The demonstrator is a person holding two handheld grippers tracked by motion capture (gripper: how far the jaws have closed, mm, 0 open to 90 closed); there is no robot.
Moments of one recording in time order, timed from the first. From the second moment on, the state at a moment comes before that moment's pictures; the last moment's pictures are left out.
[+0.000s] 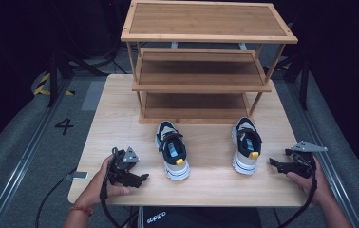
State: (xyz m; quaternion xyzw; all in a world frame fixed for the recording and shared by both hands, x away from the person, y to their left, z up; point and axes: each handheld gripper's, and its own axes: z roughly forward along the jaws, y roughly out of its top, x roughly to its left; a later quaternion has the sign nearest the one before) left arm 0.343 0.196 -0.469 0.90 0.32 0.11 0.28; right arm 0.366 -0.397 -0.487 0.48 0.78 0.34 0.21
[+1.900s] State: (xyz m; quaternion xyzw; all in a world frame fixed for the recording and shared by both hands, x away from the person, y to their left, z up) left arm 0.376 0.058 -0.401 0.98 0.11 0.02 0.14; right arm 0.367 -0.397 -0.487 0.48 0.78 0.35 0.21
